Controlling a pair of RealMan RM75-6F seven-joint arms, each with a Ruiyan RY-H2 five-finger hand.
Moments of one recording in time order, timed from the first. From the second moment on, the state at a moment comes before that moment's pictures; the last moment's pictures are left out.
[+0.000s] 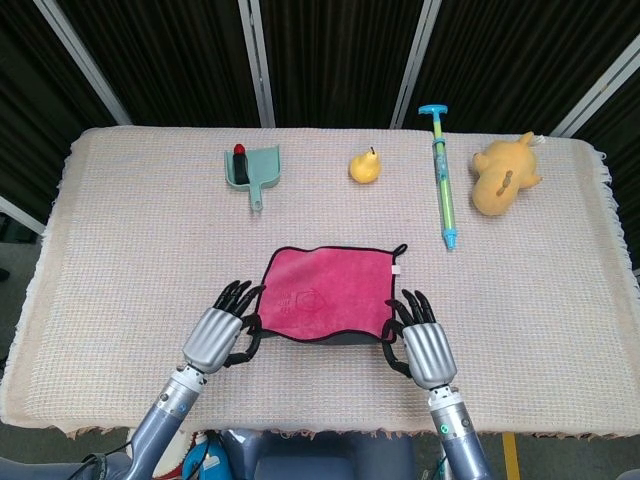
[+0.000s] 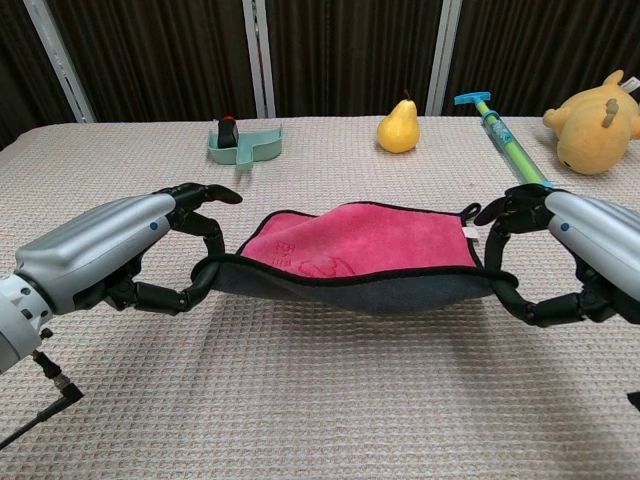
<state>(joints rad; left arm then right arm) -0.50 -1.71 0.01 -1.58 1.46 1.31 0.28 0.35 -1.68 -0.01 -1.68 -1.40 1.44 -0.36</state>
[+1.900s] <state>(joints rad) -0.42 -1.66 0.09 -1.58 1.50 1.19 0.27 0.24 -1.64 -0.07 -1.59 -1.45 1.33 -0.33</state>
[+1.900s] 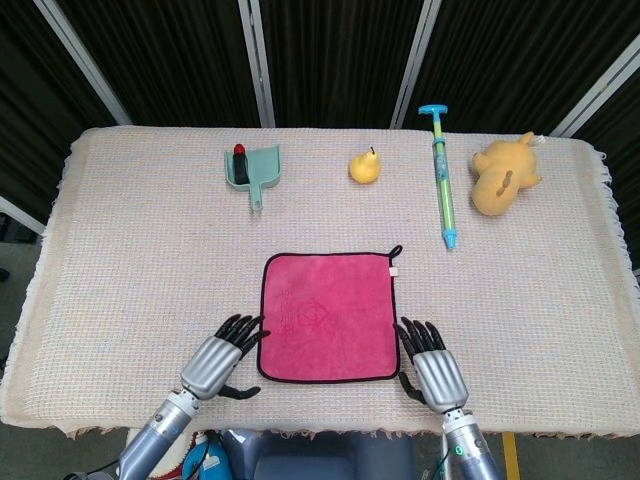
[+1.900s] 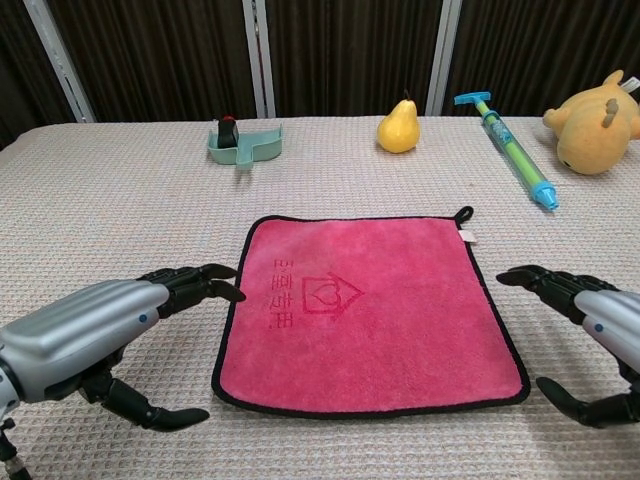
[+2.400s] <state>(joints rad) -0.32 -1.45 0.07 -1.57 1.53 1.41 0.24 0.21 -1.45 -0.01 -1.59 -1.45 1.39 -0.17</state>
